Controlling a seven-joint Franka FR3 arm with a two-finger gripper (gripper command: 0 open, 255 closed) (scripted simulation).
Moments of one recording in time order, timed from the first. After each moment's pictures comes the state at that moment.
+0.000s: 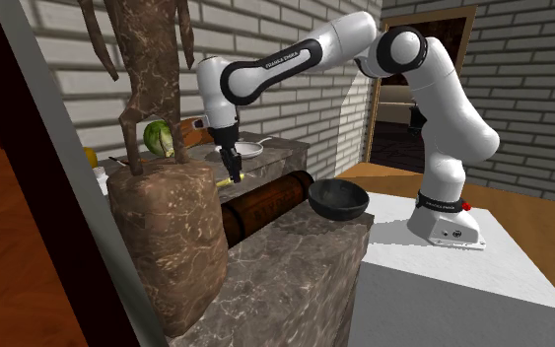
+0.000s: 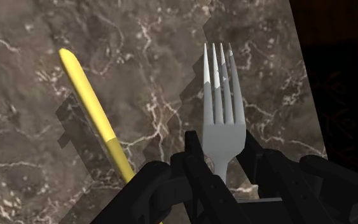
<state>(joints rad) 0.29 0.57 0.11 -1.41 -0.03 1.82 -0.48</state>
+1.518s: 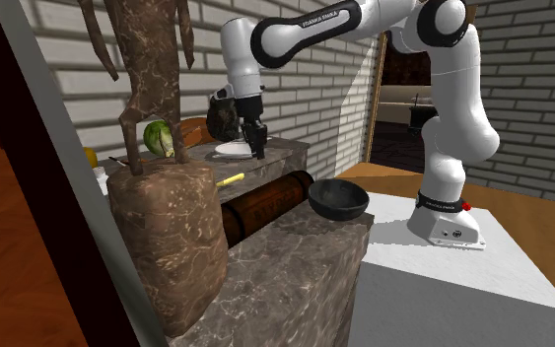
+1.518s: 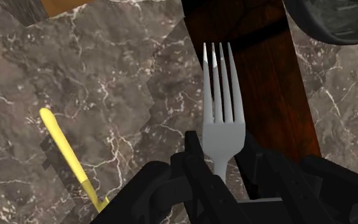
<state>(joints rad) 0.29 0.25 0.12 -1.67 0.00 1.77 -0.47</state>
